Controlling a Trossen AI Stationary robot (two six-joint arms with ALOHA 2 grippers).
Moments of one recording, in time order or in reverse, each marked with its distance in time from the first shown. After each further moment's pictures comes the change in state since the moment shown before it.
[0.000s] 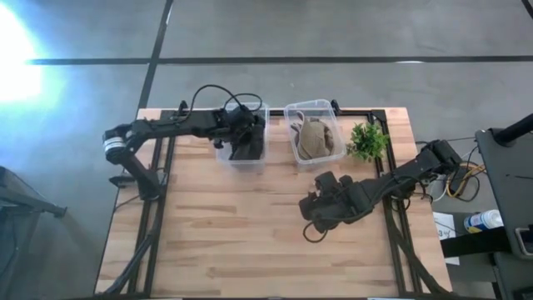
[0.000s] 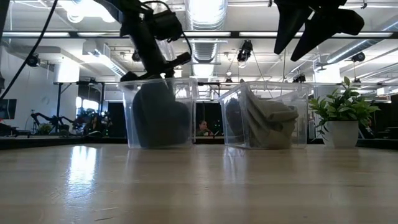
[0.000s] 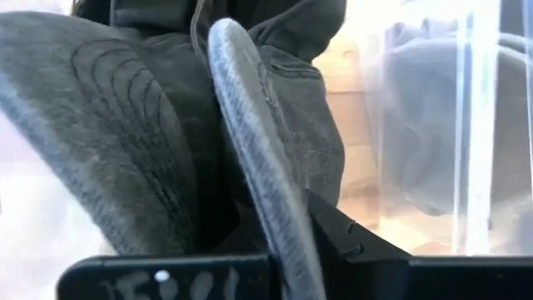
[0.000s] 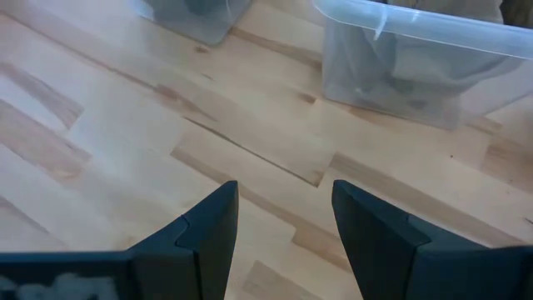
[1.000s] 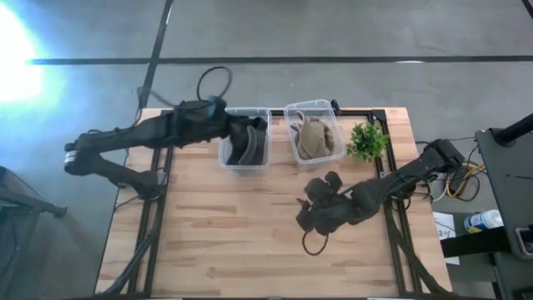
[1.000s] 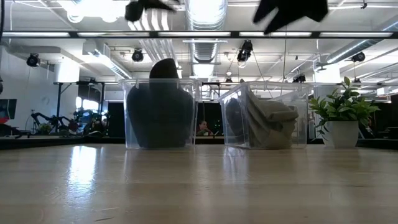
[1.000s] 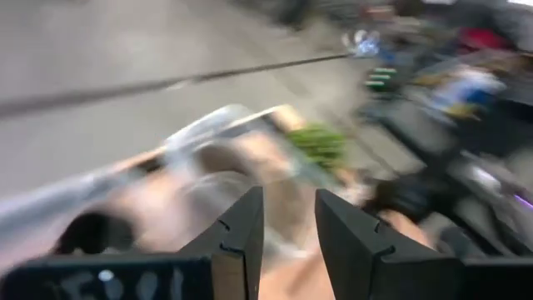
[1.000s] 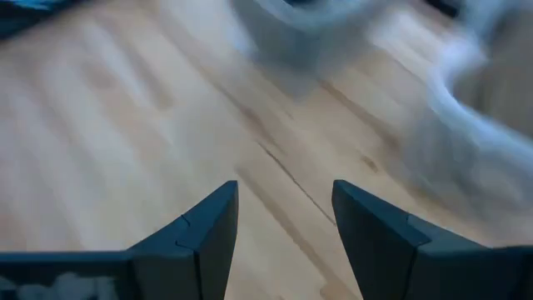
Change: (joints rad) left arm -0.213 -0.428 0.039 0.240 -0.238 0.563; right arm 0.030 -0.026 0.015 0.230 0.053 -0.467
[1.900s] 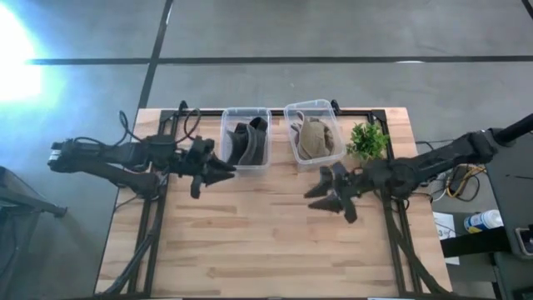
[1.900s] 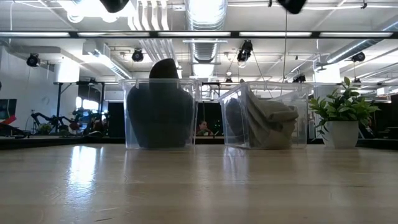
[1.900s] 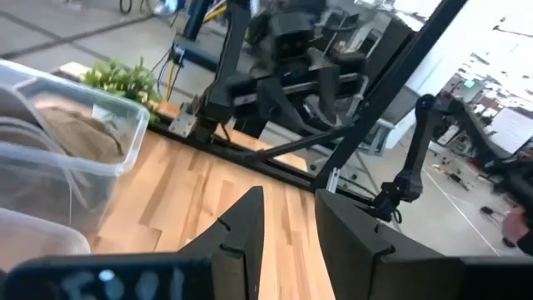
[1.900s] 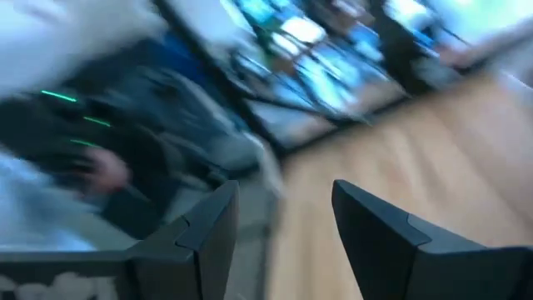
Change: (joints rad) left arm -0.273 -0.326 -0.391 0.263 0.323 0.138; right arm -0.179 -0.509 -0.550 1.044 -0.675 -0.378
